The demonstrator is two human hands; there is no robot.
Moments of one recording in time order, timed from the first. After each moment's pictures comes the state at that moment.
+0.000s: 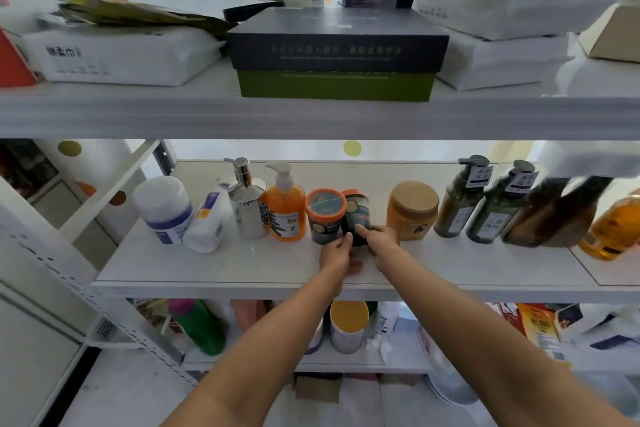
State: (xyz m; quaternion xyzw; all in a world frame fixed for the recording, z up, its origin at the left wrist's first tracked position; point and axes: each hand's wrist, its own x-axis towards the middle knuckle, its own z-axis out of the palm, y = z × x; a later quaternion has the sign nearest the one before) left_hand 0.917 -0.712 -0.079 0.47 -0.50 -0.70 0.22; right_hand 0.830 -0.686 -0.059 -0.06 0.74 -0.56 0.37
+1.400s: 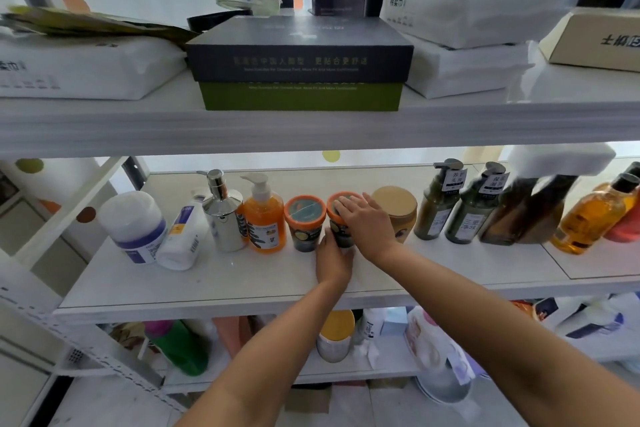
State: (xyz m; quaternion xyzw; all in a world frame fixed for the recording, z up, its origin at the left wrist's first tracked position) left_hand 0.884 -0.707 -0.080 0.45 -0.74 -0.44 0.24; right_hand 0.809 -0.671 -0.015 -0.60 0.78 -0.03 -0.15
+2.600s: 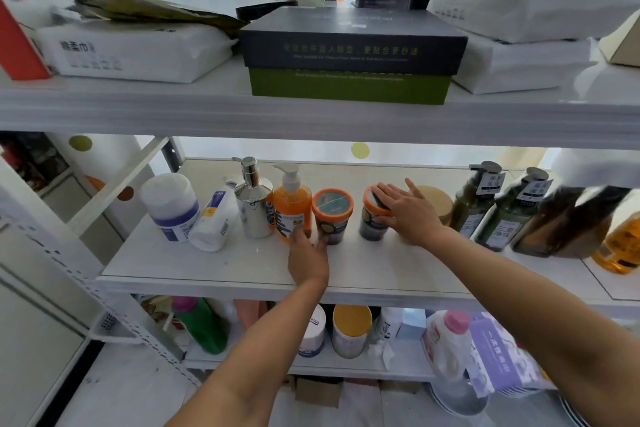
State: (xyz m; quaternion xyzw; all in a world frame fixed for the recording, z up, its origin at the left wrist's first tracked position) left_hand 0.953 -0.738 -0.081 0.58 -0.66 -0.35 0.33; right_hand 0.768 -0.672 -0.008 -0.63 0.76 0.03 -0.10
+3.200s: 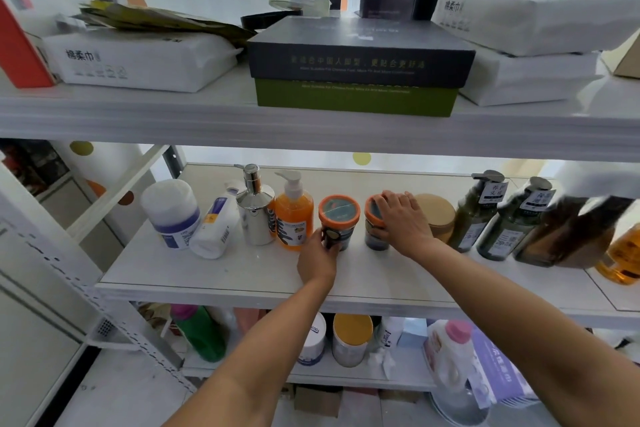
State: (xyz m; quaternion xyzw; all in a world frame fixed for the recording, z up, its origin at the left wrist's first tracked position) left_hand 0.940 -0.746 -0.077 0.53 -0.71 -0.37 0.28; right_hand 0.781 -0.684 -0.019 -0.59 0.80 0.02 -0.11
